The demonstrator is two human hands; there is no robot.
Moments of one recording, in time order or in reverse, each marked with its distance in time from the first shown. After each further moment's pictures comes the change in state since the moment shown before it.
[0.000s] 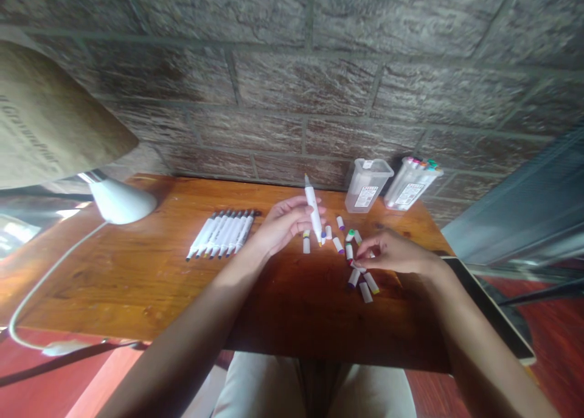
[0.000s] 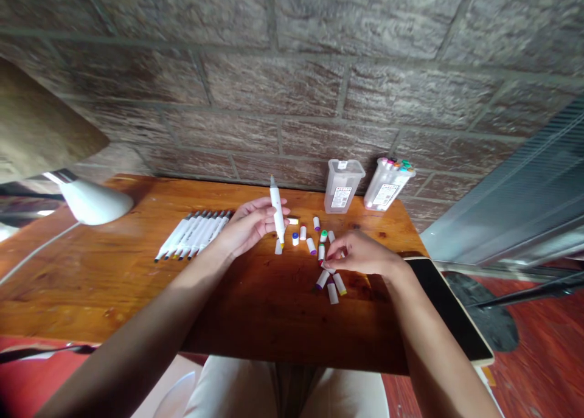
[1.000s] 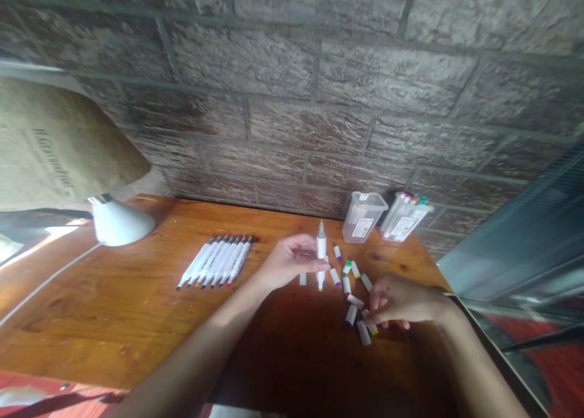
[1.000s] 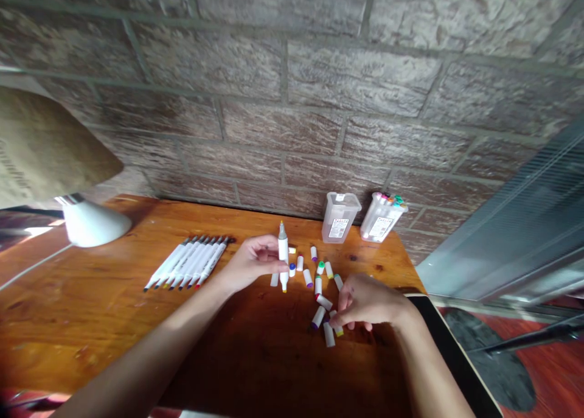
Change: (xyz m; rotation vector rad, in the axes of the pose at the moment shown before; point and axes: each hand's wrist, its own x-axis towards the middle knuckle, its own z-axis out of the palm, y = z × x) left_hand -0.009 -0.005 0.009 0.249 -0.091 0.109; right_hand -0.019 -0.007 -0.004 0.016 -0.183 0.334
